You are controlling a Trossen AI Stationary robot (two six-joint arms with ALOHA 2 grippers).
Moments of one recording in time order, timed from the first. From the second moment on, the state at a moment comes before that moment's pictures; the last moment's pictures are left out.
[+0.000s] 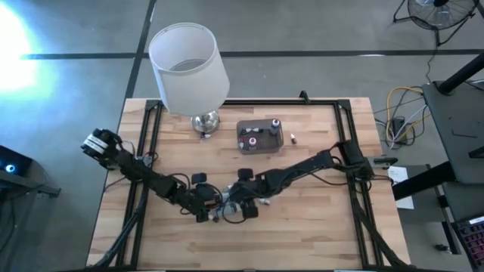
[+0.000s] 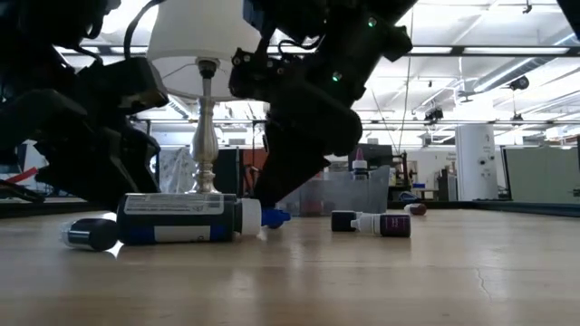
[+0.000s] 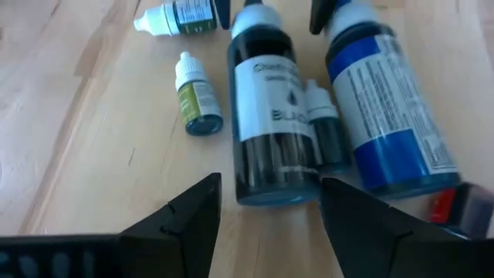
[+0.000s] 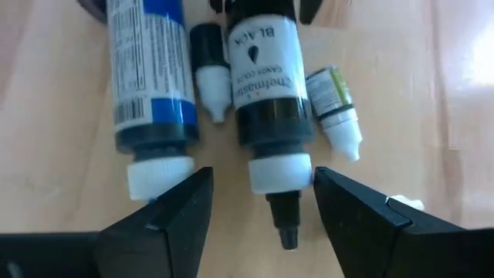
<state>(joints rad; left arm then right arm) -0.50 1.54 0.56 0.11 -0.40 -0.50 0.22 2.11 1.43 -0.32 0.12 0.08</state>
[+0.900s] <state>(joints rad) -0.45 1.54 0.56 0.12 -0.45 -0.50 0.17 2.11 1.40 -0.25 0.02 0.08</state>
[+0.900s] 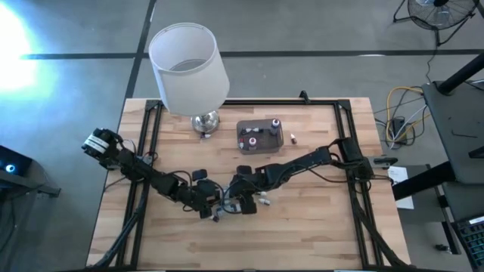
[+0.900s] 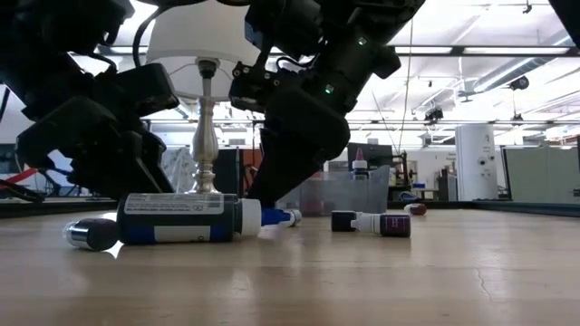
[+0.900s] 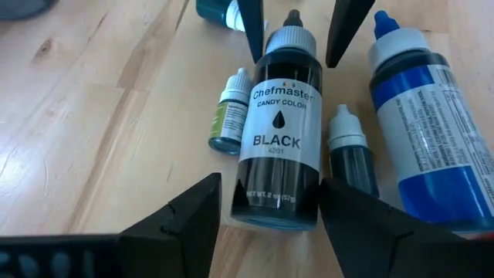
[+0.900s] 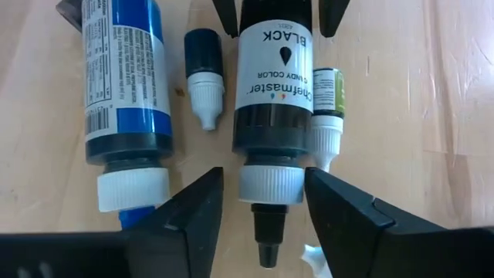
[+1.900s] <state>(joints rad) -0.45 1.48 0.58 0.10 -0.44 -0.50 0.16 2.06 1.48 -0.58 0.11 0.00</state>
